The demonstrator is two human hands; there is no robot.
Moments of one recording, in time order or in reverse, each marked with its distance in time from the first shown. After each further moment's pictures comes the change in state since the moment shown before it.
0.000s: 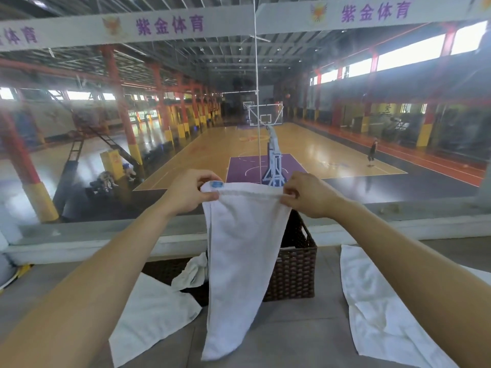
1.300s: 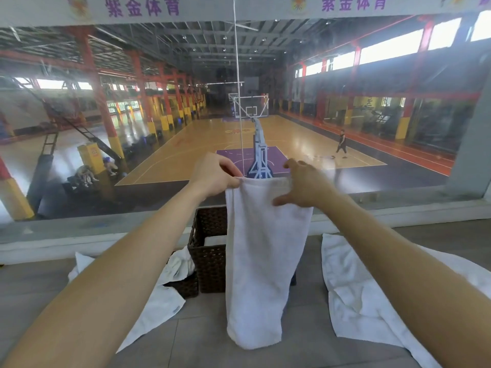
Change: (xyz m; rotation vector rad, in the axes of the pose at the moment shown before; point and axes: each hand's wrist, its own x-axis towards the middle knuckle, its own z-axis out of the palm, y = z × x) left_hand 0.033 0.083 0.061 -0.139 0.074 -0.135; right_hand -0.022 0.012 -0.009 -0.023 0.023 0.378
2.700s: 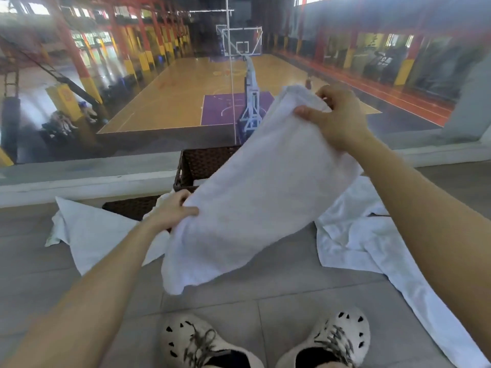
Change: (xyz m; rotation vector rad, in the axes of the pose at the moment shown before) left_hand -0.108 -0.238 0.092 -0.124 -0.344 -0.399; right_hand -0.028 0.048 0.012 0.503 0.307 0.068
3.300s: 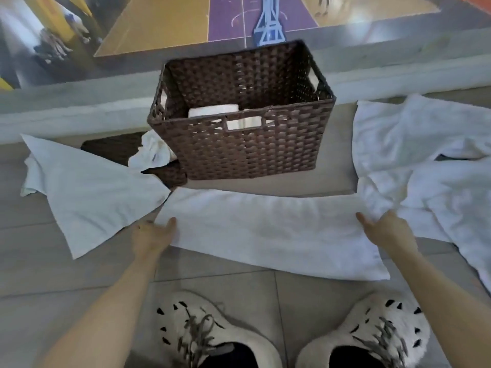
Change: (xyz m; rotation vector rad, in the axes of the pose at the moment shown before) left_hand 0.030 -0.281 0.125 0.247 0.420 -0.720; right_hand -0.222 0.394 0.171 -0.539 -0.453 0.926
